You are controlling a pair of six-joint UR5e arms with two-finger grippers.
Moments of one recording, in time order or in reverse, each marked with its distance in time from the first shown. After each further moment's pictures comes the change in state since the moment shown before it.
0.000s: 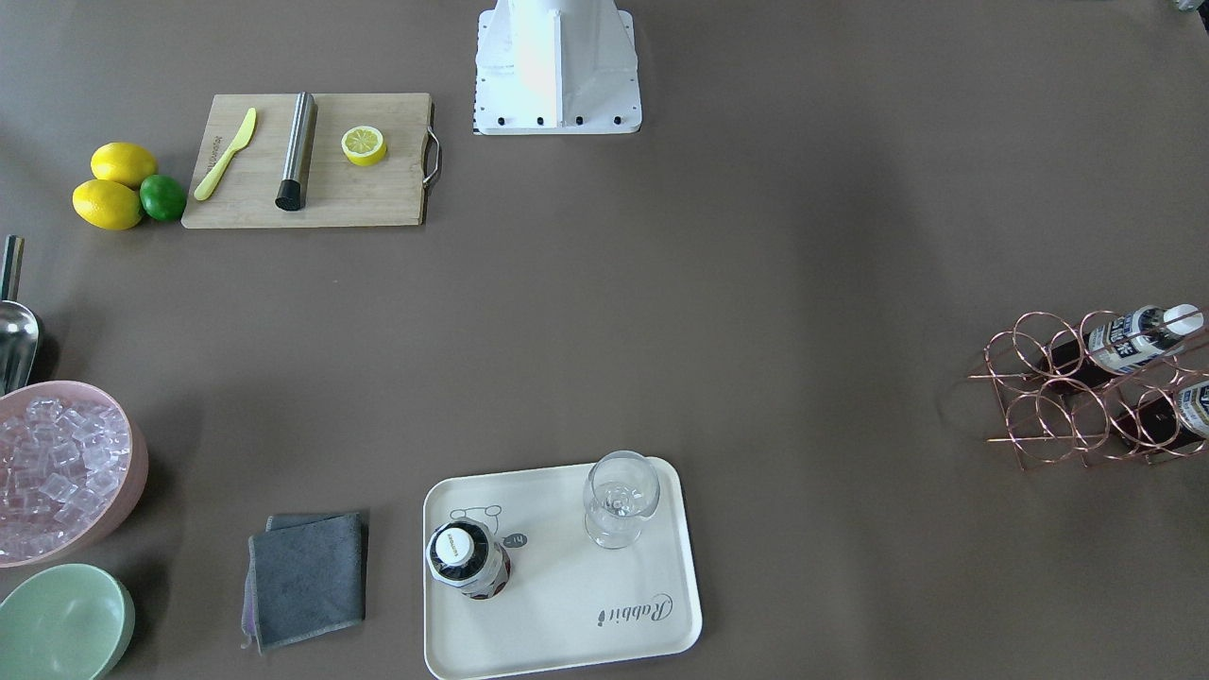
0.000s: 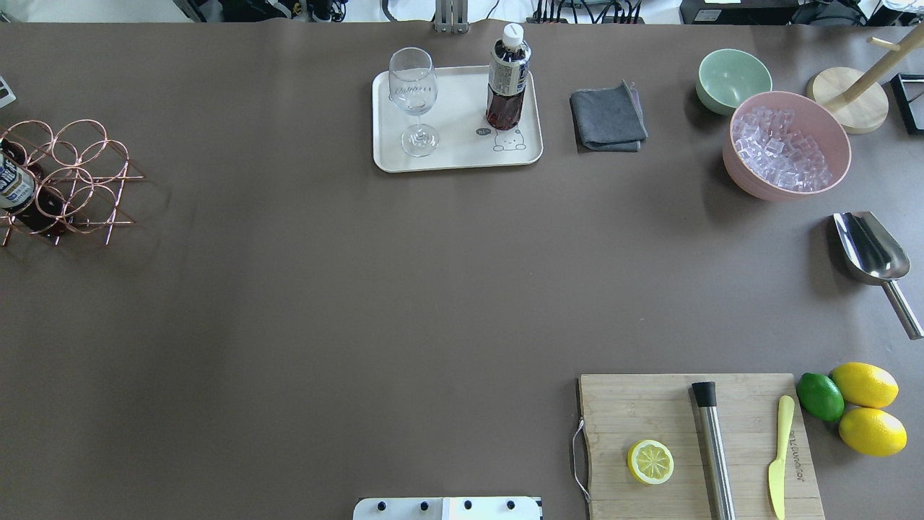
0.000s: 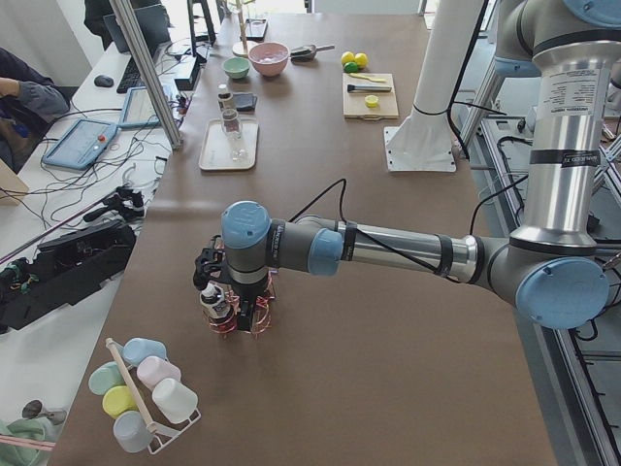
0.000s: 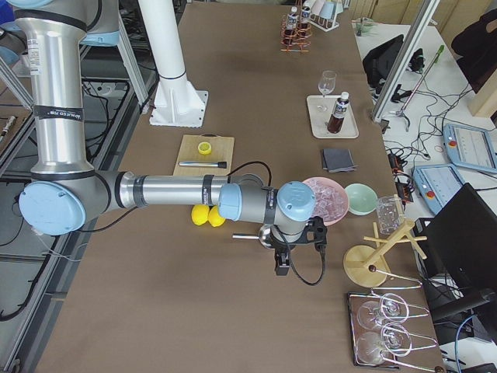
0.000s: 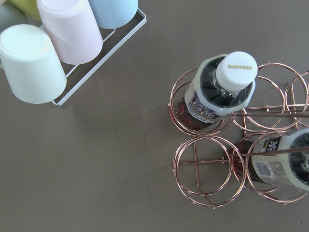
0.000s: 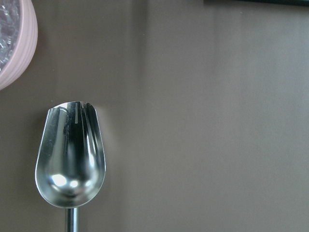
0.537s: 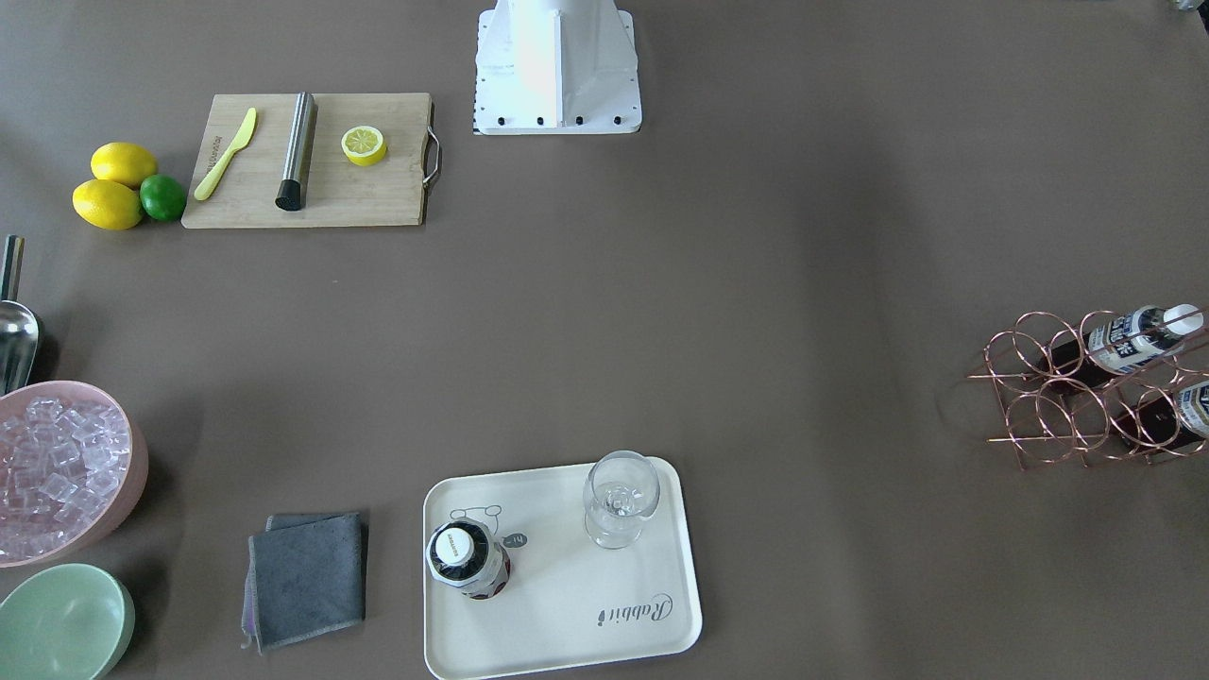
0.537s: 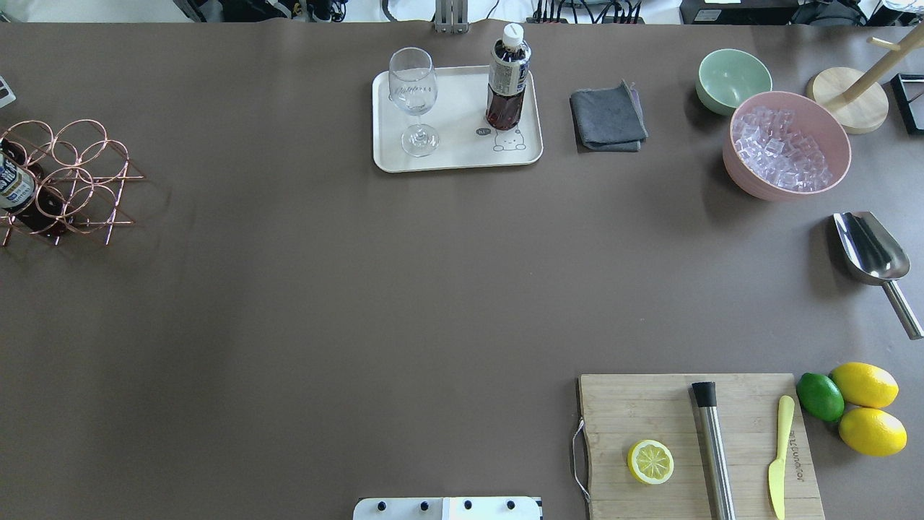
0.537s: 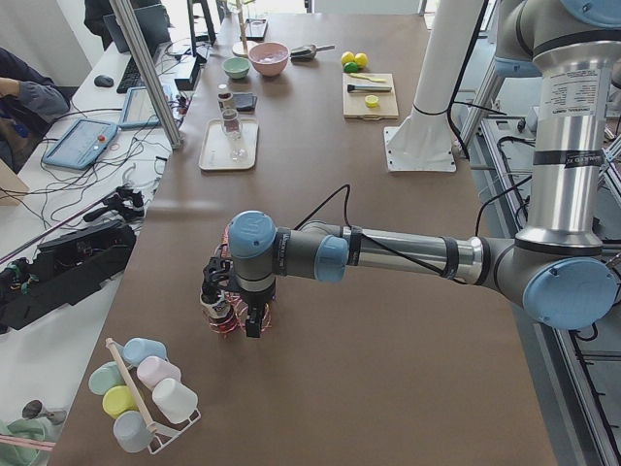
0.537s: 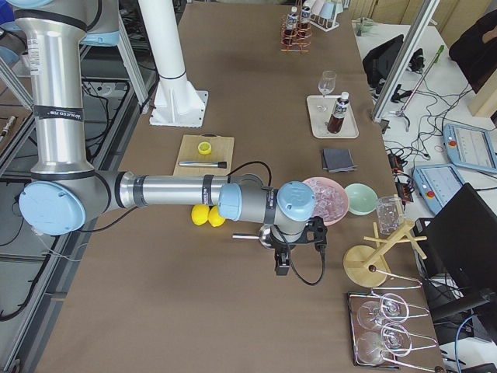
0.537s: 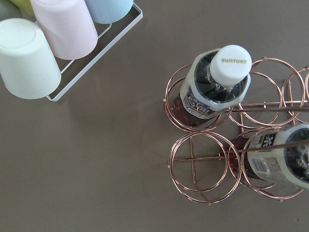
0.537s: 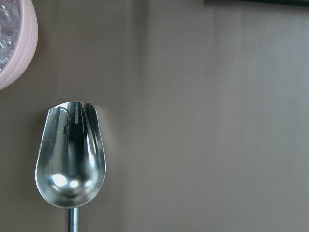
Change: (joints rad) left arm 0.011 0.032 0.006 0.002 -0.003 0.002; right arm 0.000 0.000 0.000 0.000 0.000 0.000
